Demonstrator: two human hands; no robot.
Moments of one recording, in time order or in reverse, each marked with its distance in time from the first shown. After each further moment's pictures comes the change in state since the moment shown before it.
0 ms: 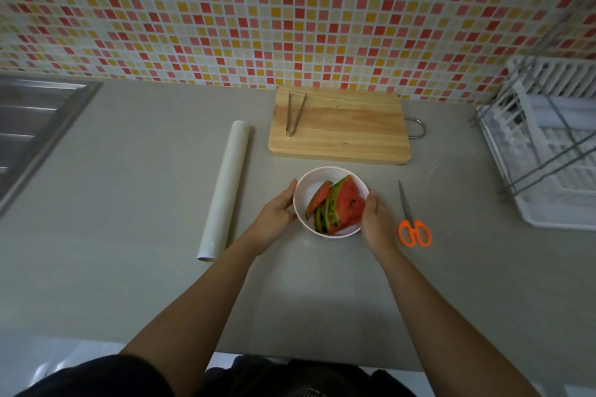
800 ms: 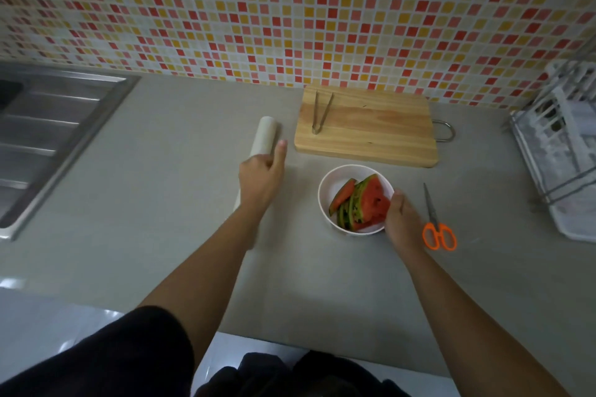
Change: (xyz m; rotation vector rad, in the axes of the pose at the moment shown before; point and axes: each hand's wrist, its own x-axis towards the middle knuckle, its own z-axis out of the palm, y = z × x) left_hand 0.009 0.030 -0.055 0.419 0.788 0.098; right_hand 0.004 0.004 -0.001 -0.136 0.021 -0.118
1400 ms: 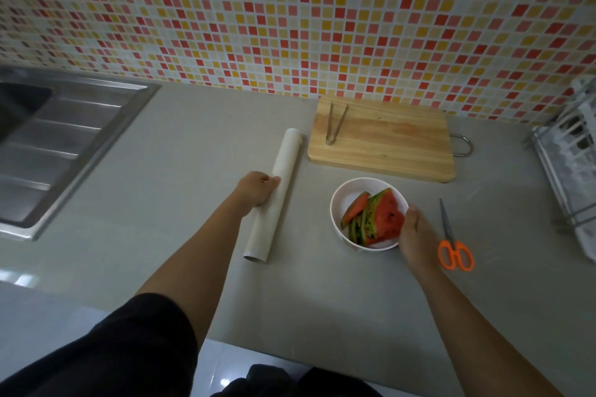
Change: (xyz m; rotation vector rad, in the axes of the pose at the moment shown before) left_hand 0.049 -0.060 -0.009 0.017 -0.487 -0.275; right_hand 0.004 0.004 0.001 0.002 0.017 -0.001
